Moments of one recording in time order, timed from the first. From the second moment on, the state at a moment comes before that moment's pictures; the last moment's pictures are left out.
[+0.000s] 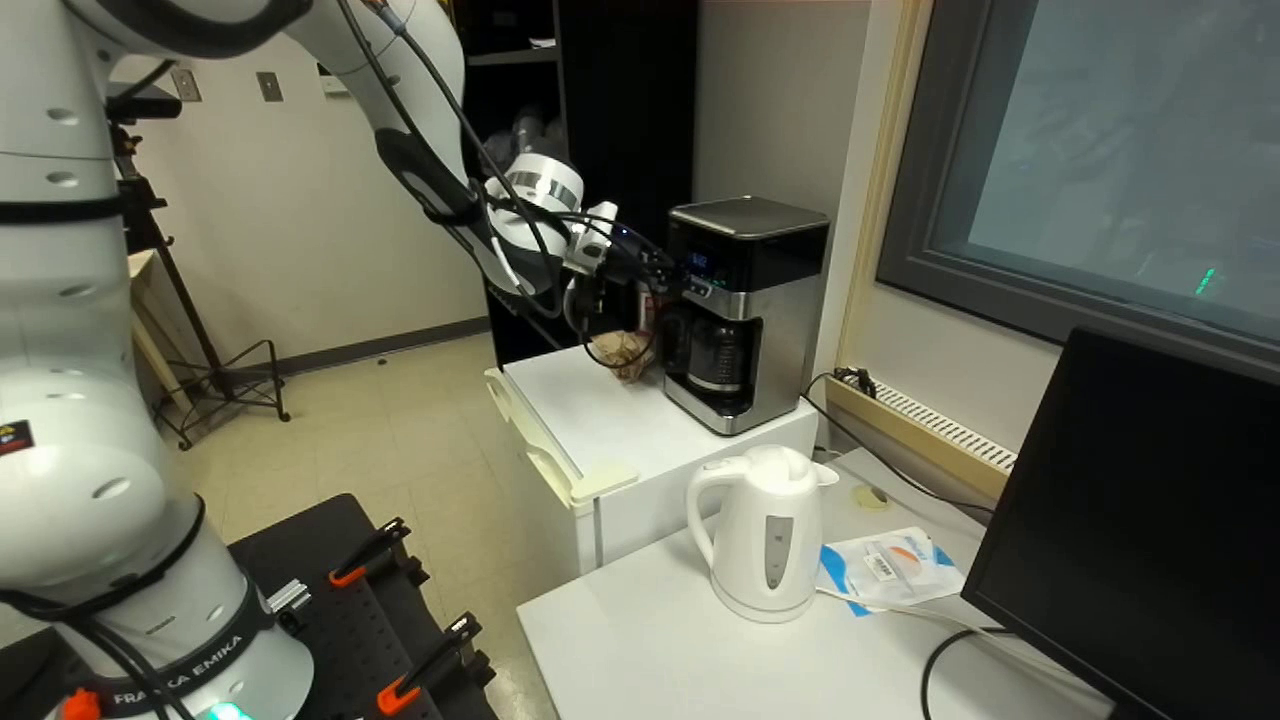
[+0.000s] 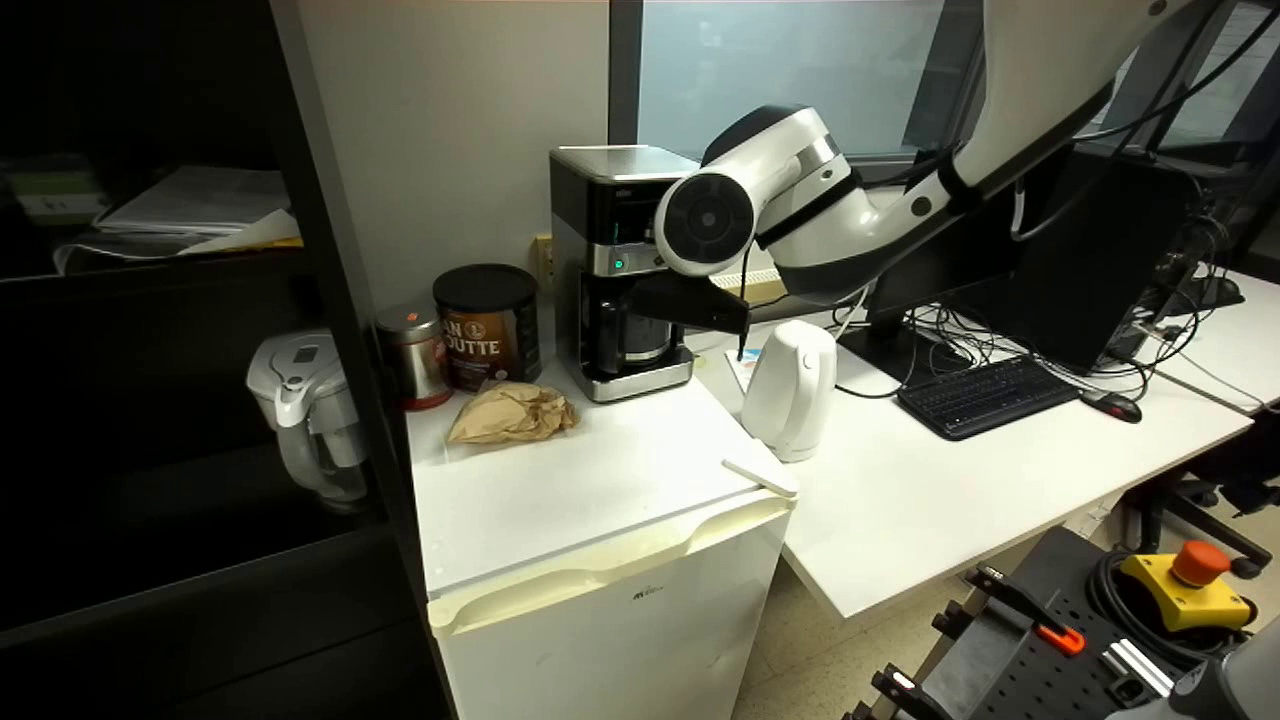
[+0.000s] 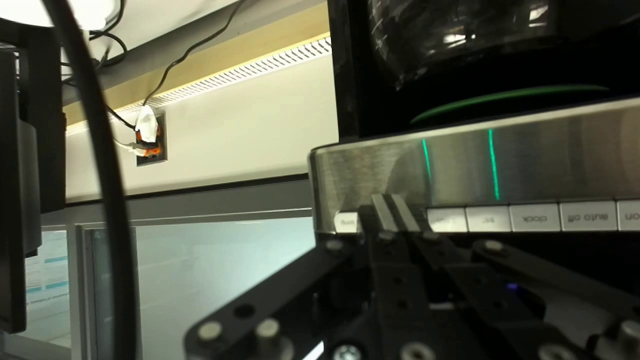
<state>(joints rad) 0.08 0.25 0.13 -2.07 -1.76 2.29 2.36</state>
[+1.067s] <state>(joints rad) 0.08 0.26 0.13 -2.07 -1.76 2.29 2.36</state>
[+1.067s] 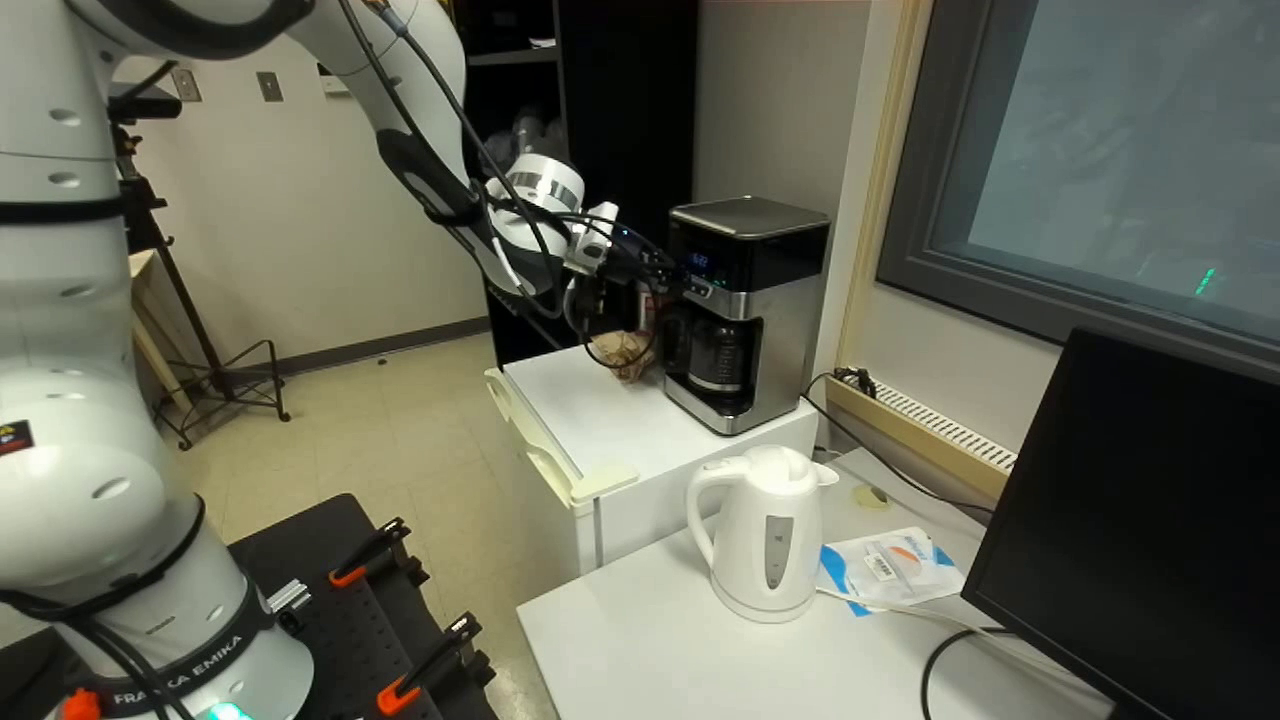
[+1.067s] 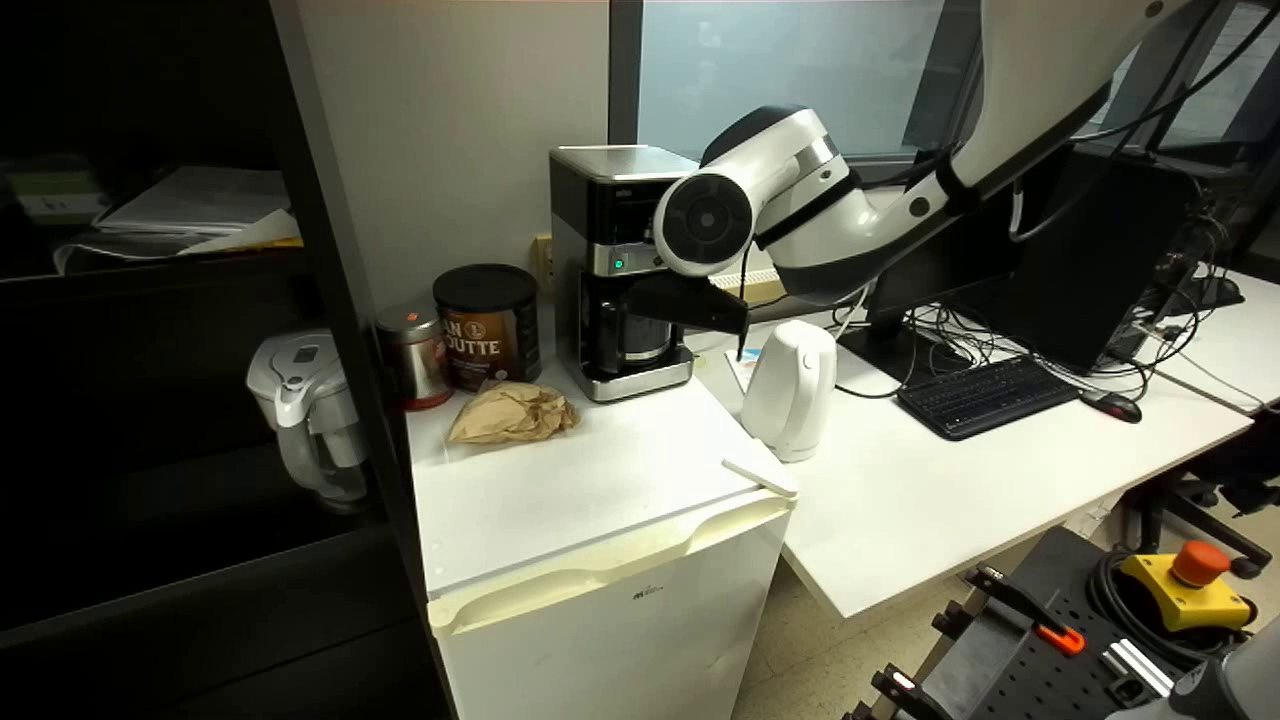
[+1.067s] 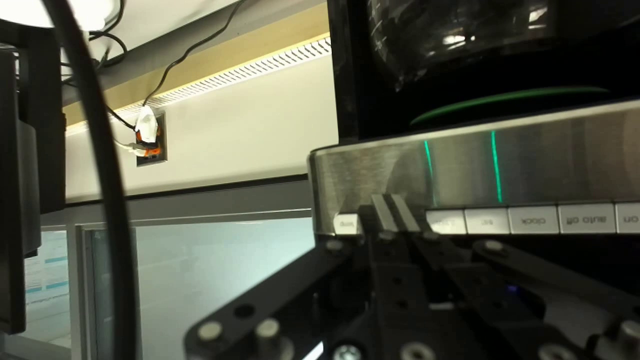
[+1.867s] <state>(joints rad) 0.09 0.19 0.14 -2.17 -1.84 2.31 2.44</state>
